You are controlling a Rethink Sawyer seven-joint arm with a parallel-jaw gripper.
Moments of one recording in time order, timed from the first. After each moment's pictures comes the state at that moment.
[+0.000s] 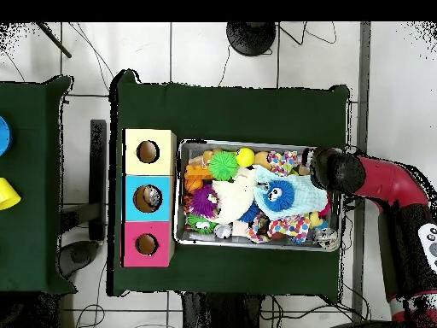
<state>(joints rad) -0.82 -0.41 0.41 1.28 -0.62 0.58 1.60</state>
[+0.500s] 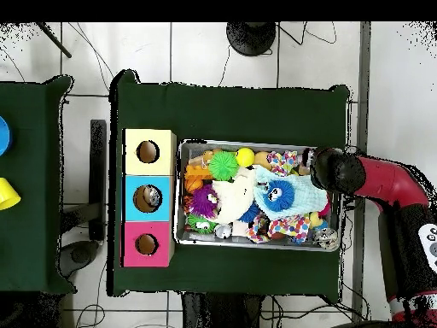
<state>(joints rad) -0.82 -0.41 0.41 1.28 -0.62 0.58 1.60</state>
